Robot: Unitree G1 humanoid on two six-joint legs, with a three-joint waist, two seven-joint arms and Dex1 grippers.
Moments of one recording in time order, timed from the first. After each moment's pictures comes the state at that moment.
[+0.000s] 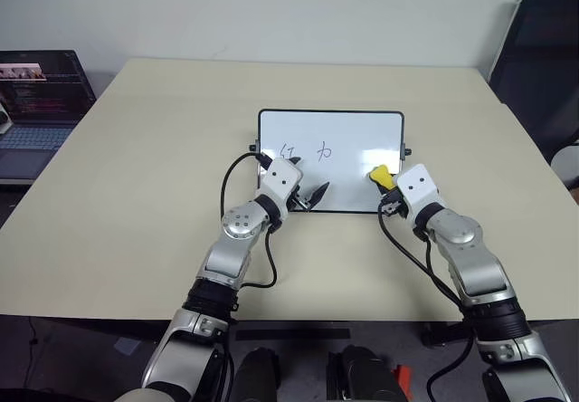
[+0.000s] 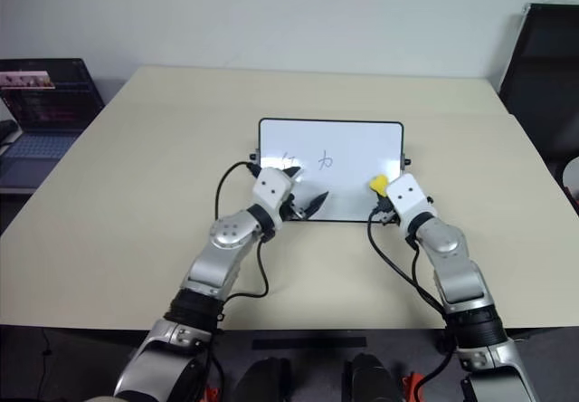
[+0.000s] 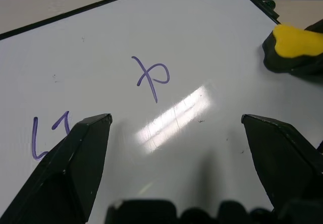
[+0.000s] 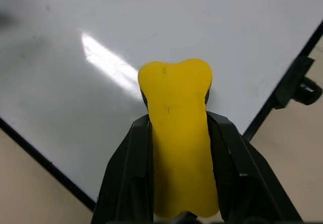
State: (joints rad) left arm -0.52 0.19 -0.15 0.28 0.00 0.01 -0.47; right arm -0.36 -0.39 0.08 -0.04 -0.08 0.32 0.37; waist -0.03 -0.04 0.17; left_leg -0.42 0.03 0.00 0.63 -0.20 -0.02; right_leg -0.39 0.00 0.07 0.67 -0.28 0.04
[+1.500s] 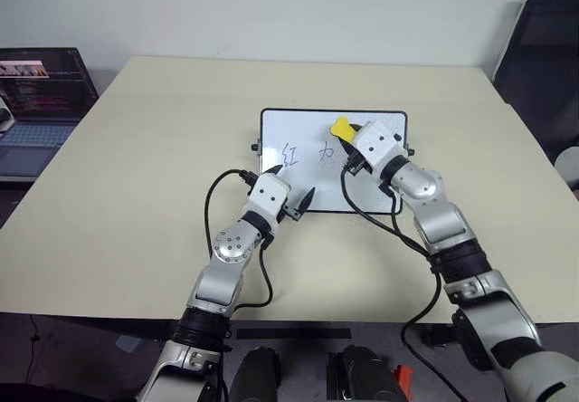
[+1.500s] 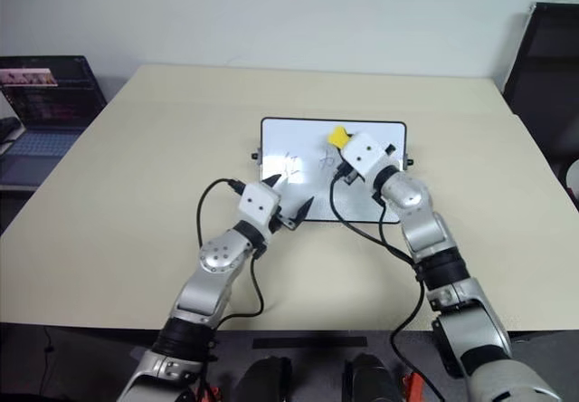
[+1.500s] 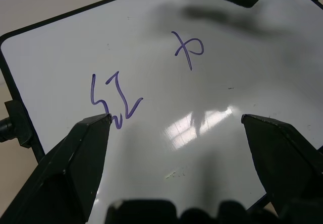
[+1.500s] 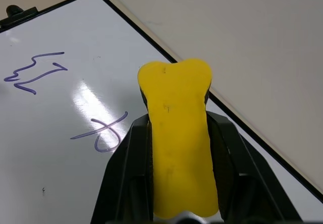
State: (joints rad) left arm -0.35 0.20 -0.14 0.09 0.06 0.02 -0.34; right arm -0.77 -0.30 0.20 0.38 -0.19 0.01 0.37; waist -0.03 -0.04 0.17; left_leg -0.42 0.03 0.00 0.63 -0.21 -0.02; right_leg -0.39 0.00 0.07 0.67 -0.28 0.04
